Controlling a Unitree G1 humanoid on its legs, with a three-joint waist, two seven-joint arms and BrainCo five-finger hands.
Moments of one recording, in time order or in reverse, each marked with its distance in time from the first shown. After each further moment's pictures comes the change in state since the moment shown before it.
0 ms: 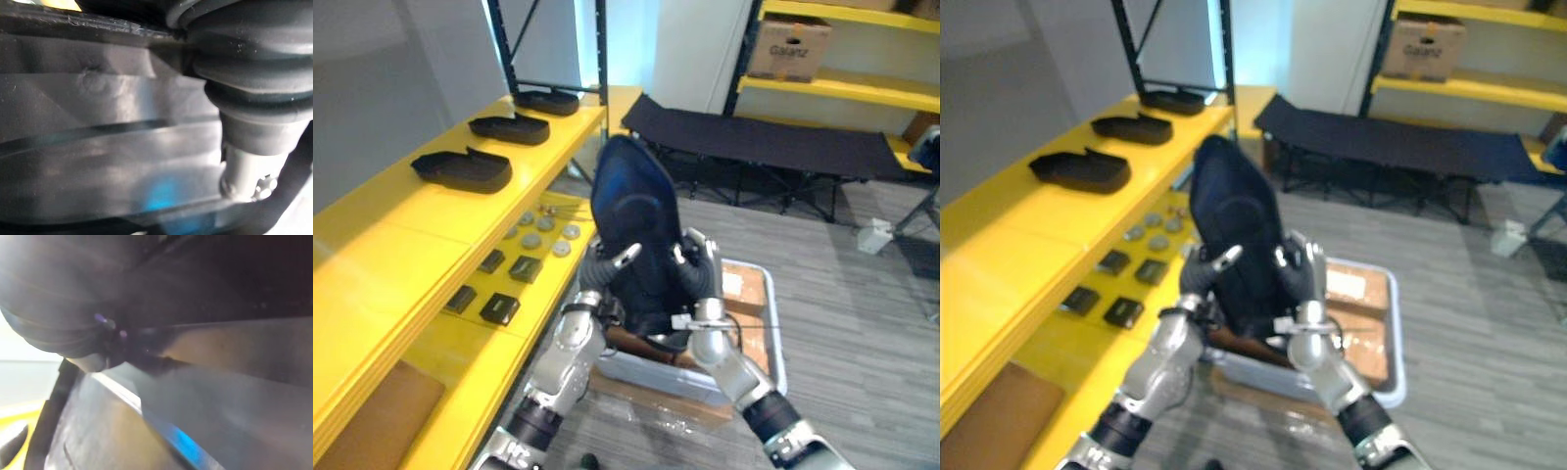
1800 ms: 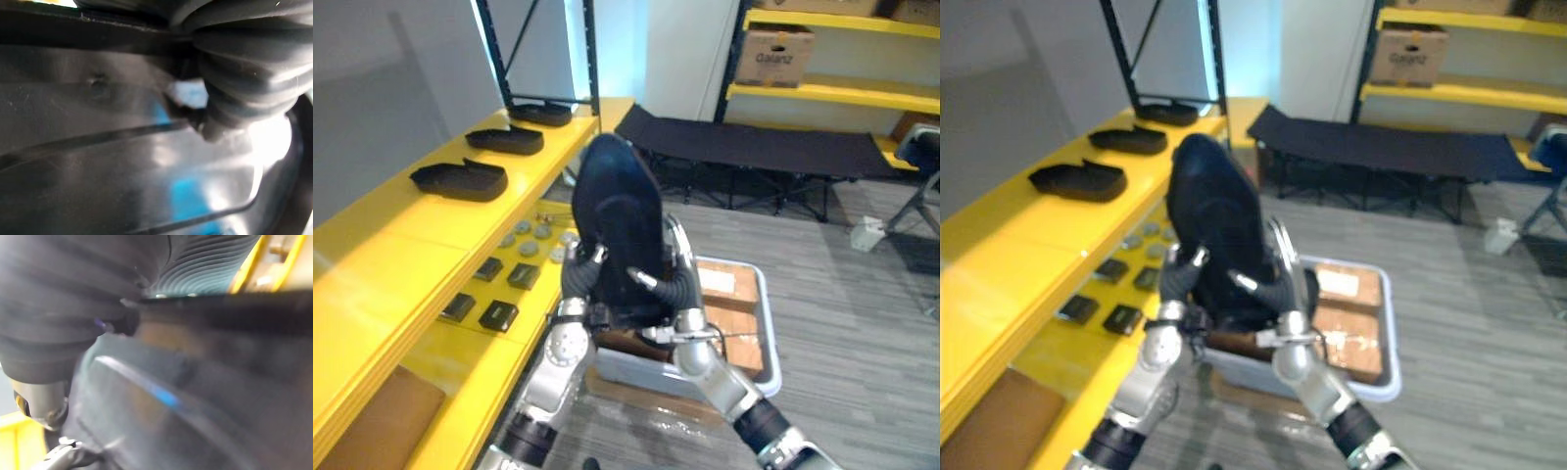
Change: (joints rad) left arm 0.120 -0.064 0.115 -0.071 0.480 -0.096 0.273; right arm 0.048 0.053 0.062 -0.019 0.053 -0.019 0.037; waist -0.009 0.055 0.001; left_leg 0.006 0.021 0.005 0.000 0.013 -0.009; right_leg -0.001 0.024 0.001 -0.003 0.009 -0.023
